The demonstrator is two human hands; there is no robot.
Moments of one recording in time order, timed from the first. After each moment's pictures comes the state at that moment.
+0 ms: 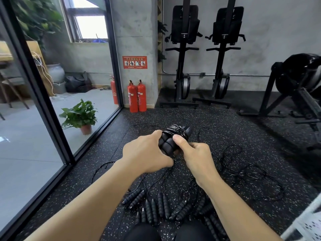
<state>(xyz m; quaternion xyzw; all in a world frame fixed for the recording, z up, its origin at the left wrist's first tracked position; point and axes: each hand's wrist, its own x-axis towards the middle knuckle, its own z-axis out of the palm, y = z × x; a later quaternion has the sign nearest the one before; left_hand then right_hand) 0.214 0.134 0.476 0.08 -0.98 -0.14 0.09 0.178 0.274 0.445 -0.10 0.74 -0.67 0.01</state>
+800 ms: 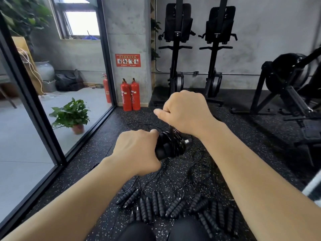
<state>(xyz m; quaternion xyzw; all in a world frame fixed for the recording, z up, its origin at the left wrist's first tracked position) 0.226 0.136 0.493 0.00 -0.99 0.08 0.13 0.159 0.265 0.556 -0.38 0.88 -0.10 -0.26</state>
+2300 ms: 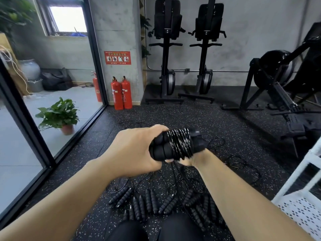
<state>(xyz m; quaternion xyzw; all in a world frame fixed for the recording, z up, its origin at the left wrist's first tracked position) 0.232 0.144 0.489 -0.16 -0.96 -0.14 0.18 0.159 0.298 0.464 -0.09 0.68 -0.69 0.22</state>
